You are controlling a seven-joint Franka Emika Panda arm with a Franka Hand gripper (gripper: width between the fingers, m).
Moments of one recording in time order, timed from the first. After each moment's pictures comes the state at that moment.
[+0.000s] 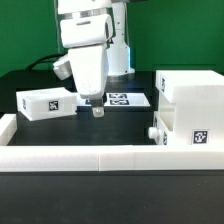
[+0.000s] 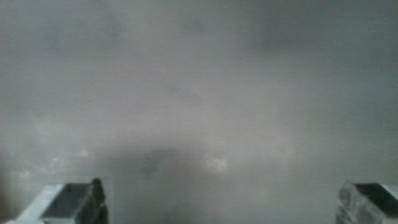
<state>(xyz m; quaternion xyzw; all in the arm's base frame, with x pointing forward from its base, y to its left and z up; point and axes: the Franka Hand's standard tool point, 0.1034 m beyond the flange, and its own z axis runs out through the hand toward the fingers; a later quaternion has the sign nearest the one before) 0.524 -0.049 0.046 -0.74 -0.67 -0.05 0.05</state>
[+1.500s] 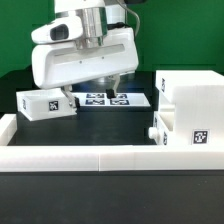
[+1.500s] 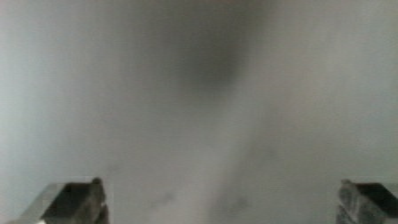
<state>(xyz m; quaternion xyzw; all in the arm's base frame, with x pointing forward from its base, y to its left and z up) 0.475 -0.068 0.049 -0.97 -0.23 -0.04 0.05</state>
